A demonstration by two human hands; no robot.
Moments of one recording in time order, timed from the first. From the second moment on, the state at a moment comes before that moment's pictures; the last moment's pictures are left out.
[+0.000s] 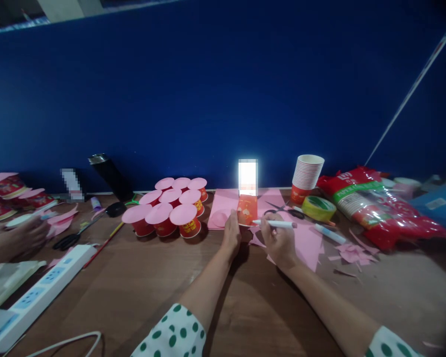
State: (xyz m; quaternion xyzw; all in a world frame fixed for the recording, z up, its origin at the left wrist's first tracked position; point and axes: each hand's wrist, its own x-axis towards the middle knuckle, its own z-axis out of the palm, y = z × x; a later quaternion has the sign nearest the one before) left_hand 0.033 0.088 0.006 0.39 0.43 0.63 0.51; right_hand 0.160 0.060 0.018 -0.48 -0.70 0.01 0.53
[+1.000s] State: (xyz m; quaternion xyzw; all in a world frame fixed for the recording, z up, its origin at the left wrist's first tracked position) left_hand 0.039 0.093 -0.002 0.37 0.34 0.63 0.59; right_hand 0.160 0.060 0.016 -0.48 -0.69 0.00 0.55
